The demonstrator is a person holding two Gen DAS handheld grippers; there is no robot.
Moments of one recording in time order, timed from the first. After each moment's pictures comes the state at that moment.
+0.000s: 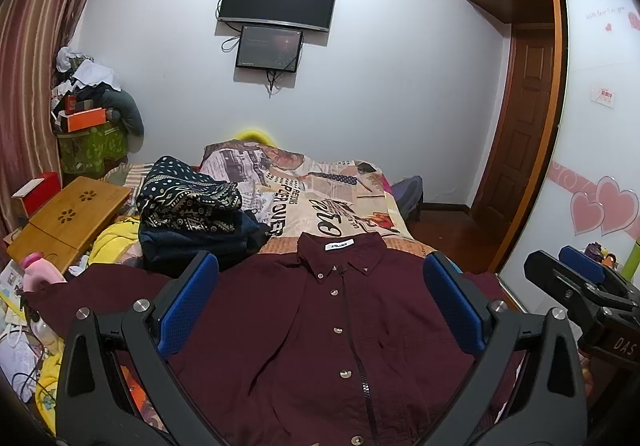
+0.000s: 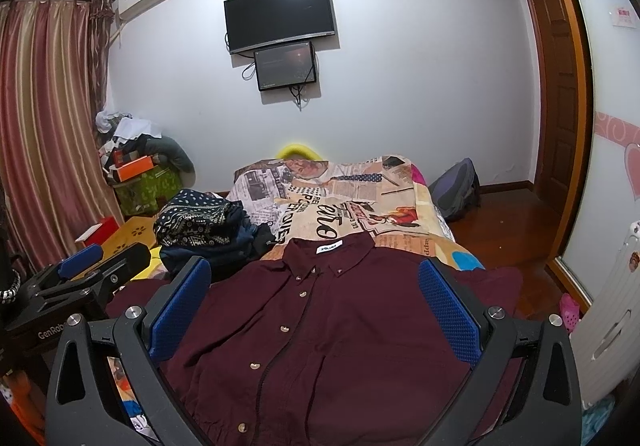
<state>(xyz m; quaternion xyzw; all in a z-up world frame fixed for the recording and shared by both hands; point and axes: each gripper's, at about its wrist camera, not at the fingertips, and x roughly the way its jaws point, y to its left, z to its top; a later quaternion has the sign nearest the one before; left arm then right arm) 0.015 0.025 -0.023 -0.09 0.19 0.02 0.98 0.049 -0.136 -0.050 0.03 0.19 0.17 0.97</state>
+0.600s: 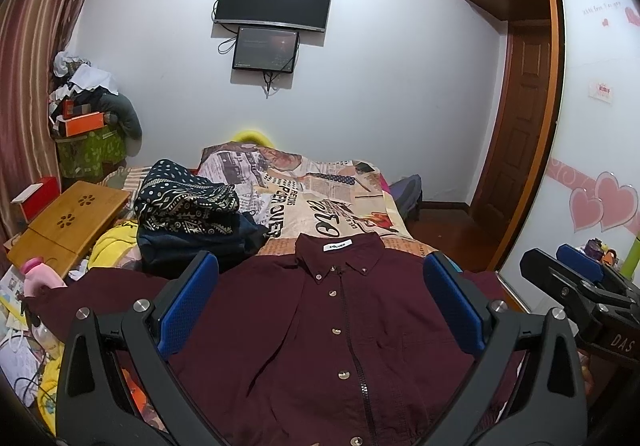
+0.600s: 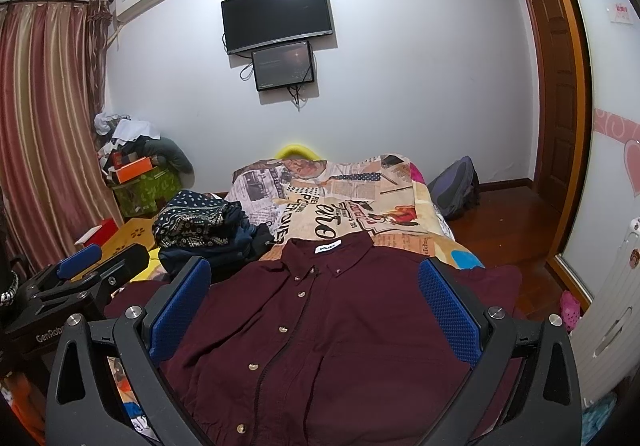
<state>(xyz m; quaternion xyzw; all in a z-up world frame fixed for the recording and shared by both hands) 0.019 0.018 -0.021 -0.08 0.19 0.02 0.98 0.050 -0.139 -0.050 0.04 0.19 0.17 0.97</state>
